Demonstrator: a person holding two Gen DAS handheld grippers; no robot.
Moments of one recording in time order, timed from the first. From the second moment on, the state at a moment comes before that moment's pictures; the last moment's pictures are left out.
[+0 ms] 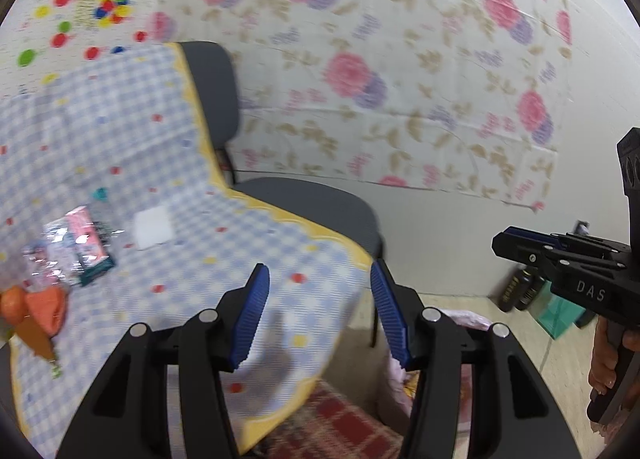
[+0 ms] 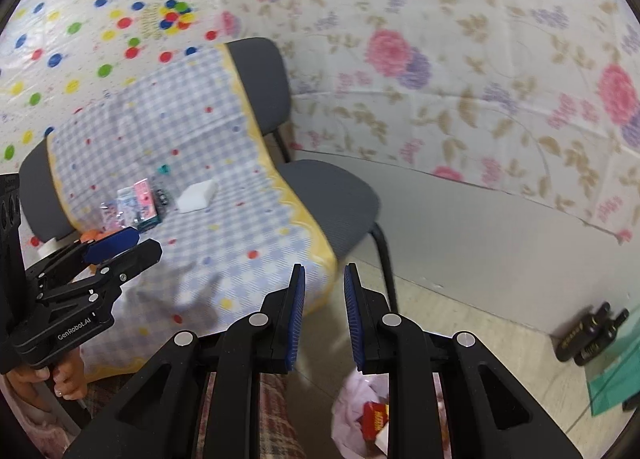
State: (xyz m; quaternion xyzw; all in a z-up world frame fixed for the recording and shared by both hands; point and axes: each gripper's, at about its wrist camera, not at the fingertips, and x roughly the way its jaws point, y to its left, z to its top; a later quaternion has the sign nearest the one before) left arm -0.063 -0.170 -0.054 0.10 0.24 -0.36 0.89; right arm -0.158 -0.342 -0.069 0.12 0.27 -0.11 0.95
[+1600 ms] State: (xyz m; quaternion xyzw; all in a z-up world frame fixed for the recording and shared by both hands) left arm 0.105 0.086 -0.113 -0.03 0.39 0.01 0.92; right arm 0.121 -0.158 -0.088 0.02 0.34 0.12 0.93
